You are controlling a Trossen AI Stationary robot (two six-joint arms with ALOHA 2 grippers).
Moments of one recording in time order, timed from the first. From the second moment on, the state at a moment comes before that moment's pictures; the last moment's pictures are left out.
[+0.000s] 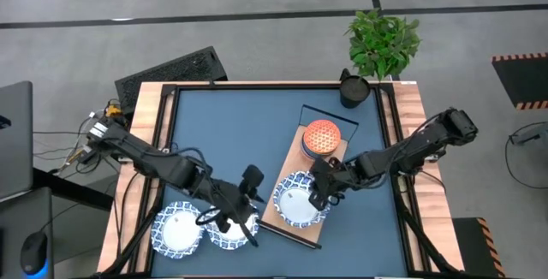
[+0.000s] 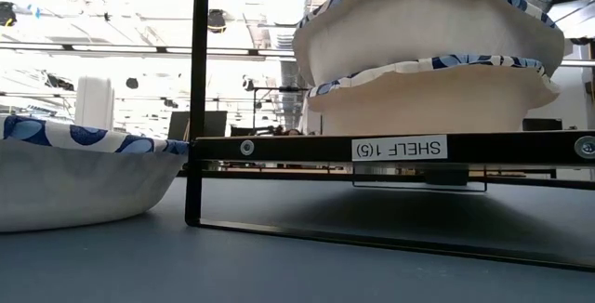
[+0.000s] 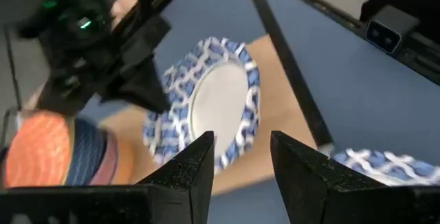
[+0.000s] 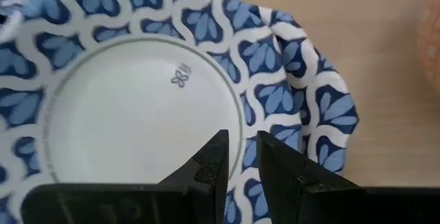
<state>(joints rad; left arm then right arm) -0.45 1.54 1.44 -0.60 -0.23 0.43 0.36 1.45 0.96 -0.49 0.23 0.91</state>
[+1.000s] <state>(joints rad) -0.24 1.64 1.26 -0.25 0.25 0.57 0.38 1.45 1.04 -0.54 0.24 0.92</state>
